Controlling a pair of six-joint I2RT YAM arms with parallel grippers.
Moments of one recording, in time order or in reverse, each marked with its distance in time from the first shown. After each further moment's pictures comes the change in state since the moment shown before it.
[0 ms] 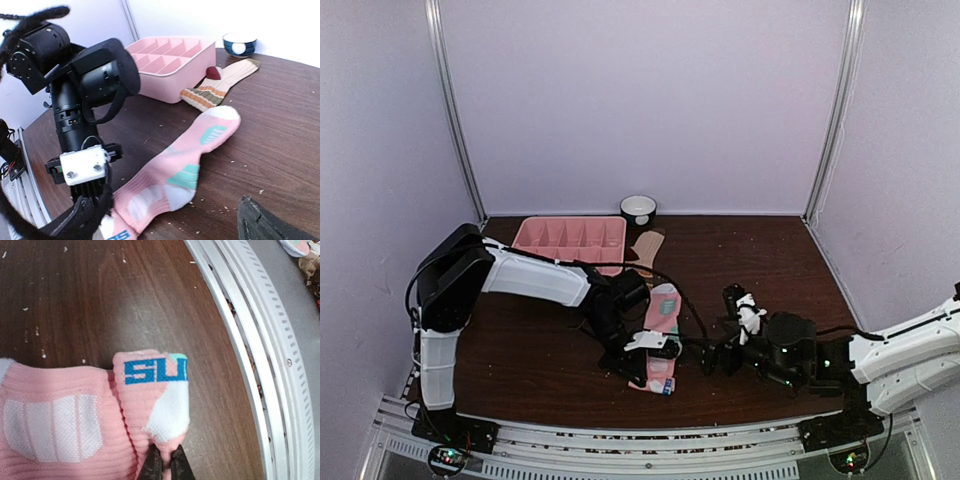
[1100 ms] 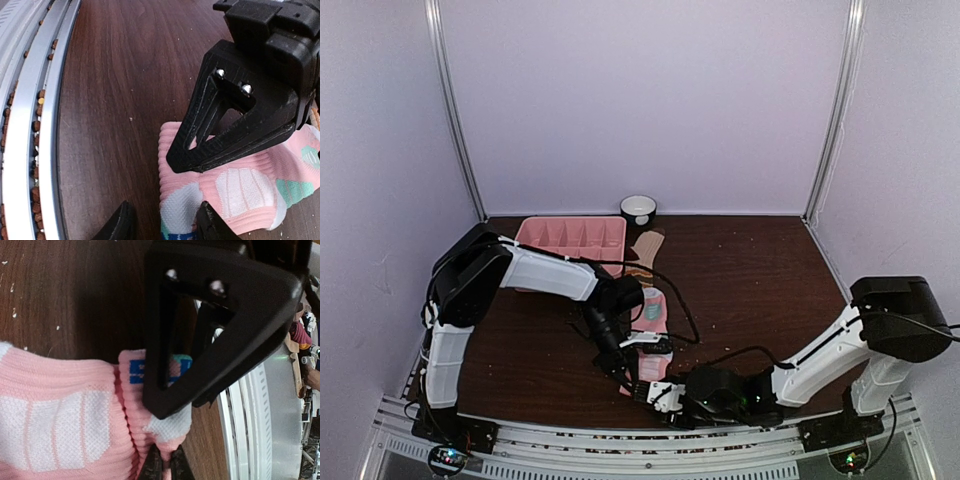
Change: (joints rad) left arm 0.056 0.104 0.088 -0.224 0.166 -0.006; right arm 0.200 0.590 0.197 0.138 -0.153 -0.615
